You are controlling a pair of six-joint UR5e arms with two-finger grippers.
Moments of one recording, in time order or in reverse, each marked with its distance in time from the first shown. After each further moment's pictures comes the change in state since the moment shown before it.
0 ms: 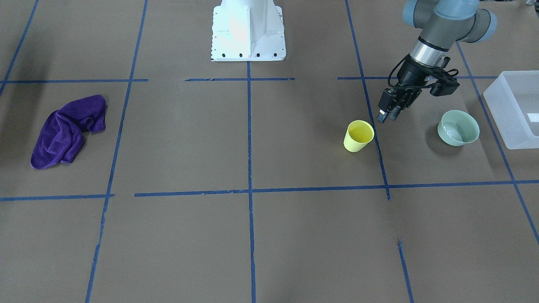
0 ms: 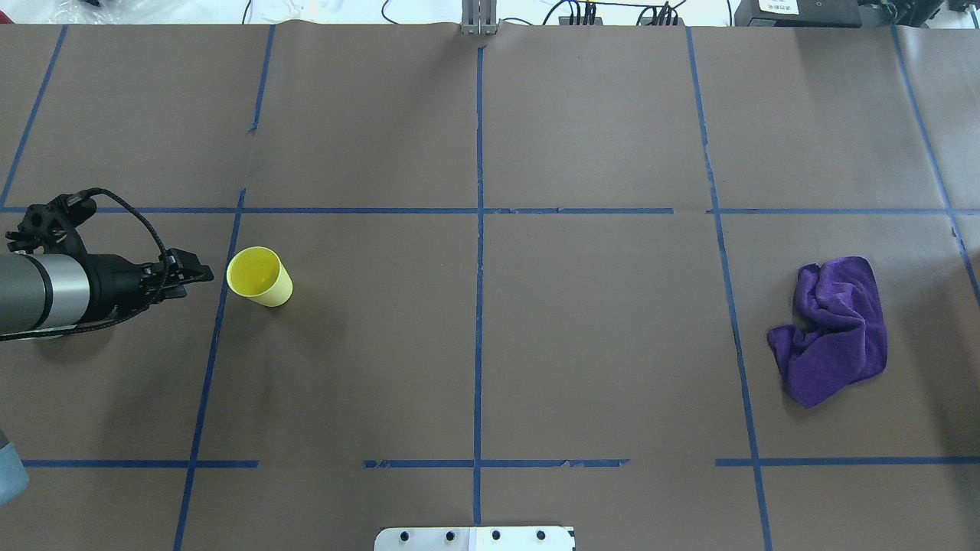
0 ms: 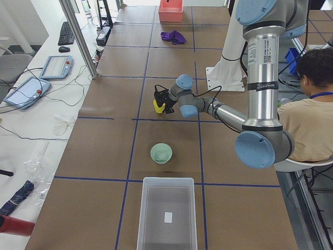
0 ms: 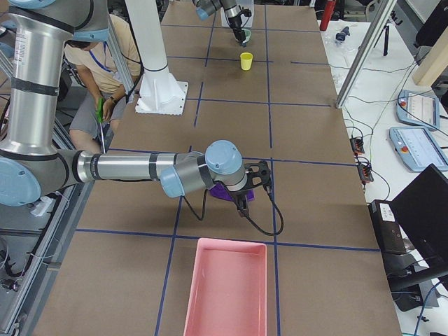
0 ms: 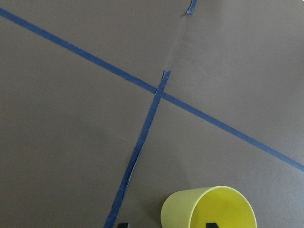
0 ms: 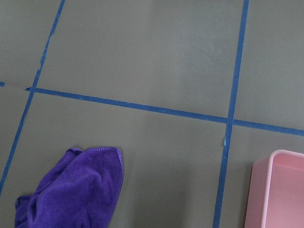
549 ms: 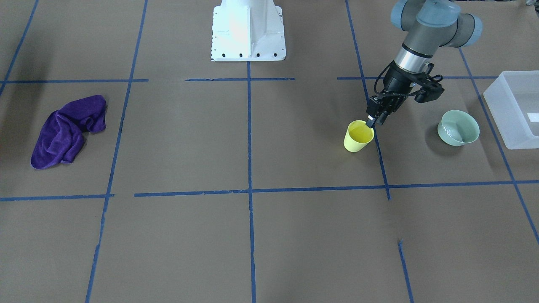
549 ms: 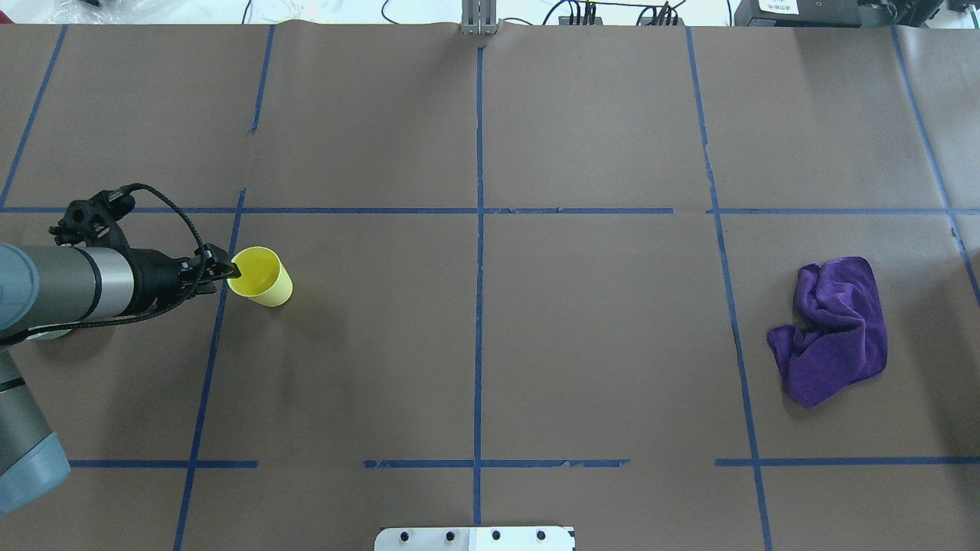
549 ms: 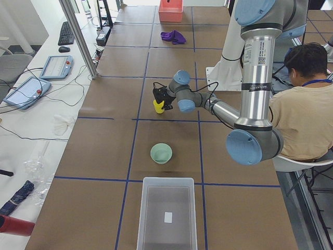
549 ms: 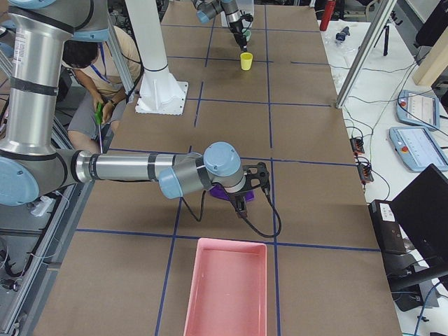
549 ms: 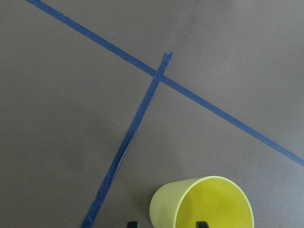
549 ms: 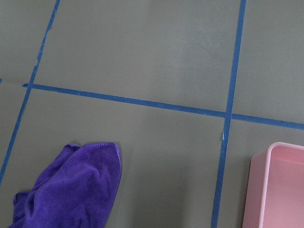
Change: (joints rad) left arm 0.012 -0.095 0.022 0.100 0.006 -0.016; right arm 0.000 -0.009 0.000 0.001 0.000 -0.001
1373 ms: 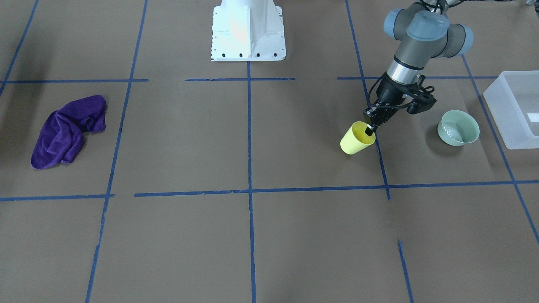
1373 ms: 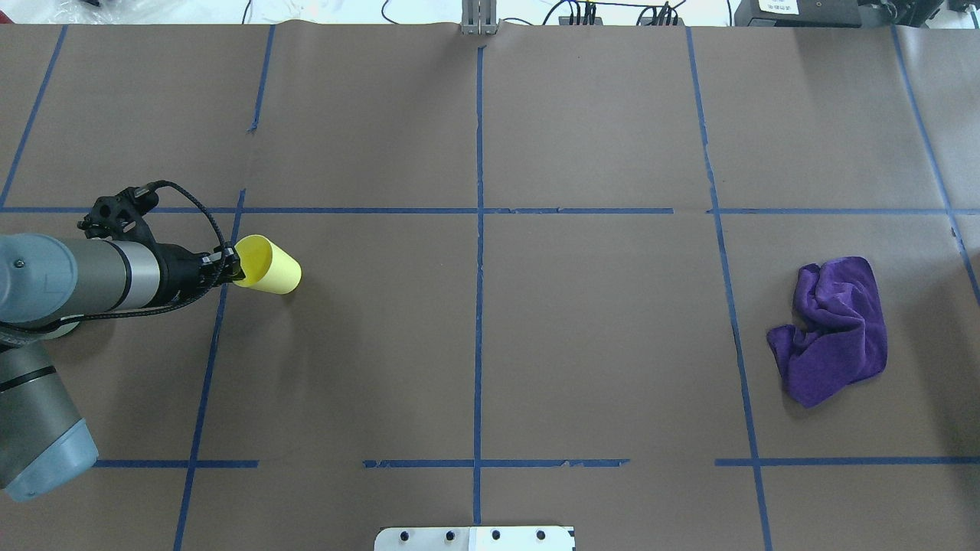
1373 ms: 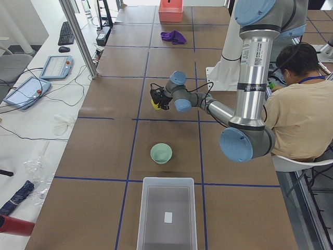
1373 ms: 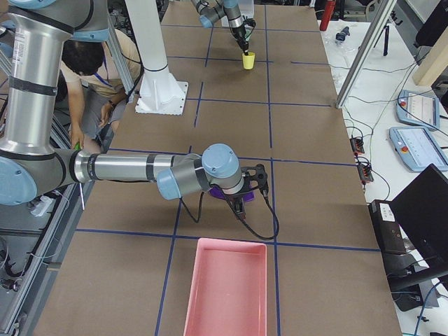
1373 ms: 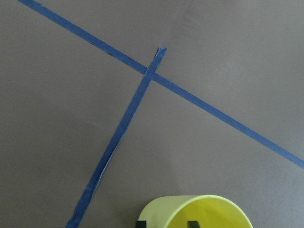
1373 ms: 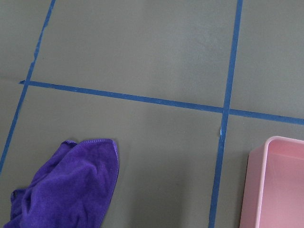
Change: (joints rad) left arm -0.005 -0.046 0.049 0.016 0.000 0.021; right arm 0.001 -0.011 0.000 0.000 -0.002 -0.003
